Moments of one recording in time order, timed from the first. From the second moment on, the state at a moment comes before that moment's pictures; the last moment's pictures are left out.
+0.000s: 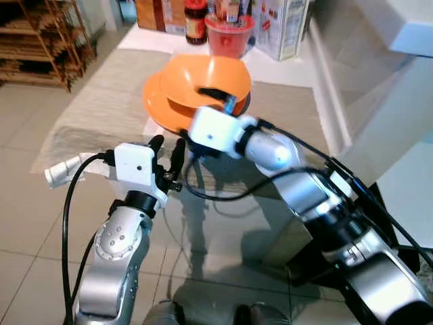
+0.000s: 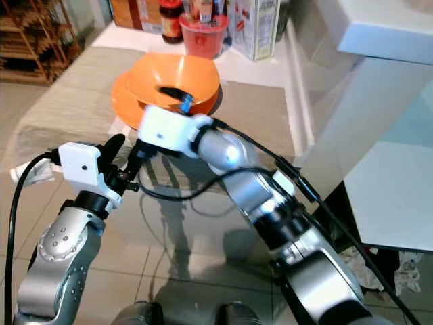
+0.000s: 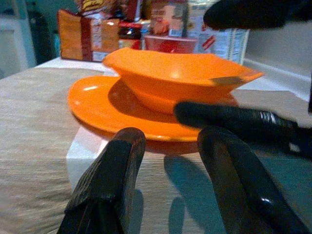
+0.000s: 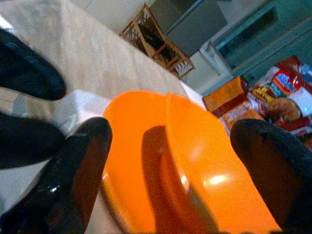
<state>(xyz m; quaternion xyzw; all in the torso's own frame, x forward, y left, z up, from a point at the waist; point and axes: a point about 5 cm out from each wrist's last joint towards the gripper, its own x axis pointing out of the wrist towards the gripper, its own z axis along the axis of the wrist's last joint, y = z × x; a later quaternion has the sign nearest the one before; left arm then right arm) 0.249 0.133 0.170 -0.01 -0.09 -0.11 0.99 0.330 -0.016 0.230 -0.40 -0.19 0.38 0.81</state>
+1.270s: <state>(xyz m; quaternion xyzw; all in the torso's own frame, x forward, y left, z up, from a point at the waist) 0.232 0.129 0.169 -0.02 -0.07 -0.09 0.99 0.348 -0.028 0.258 -0.43 -0.13 0.35 0.82</state>
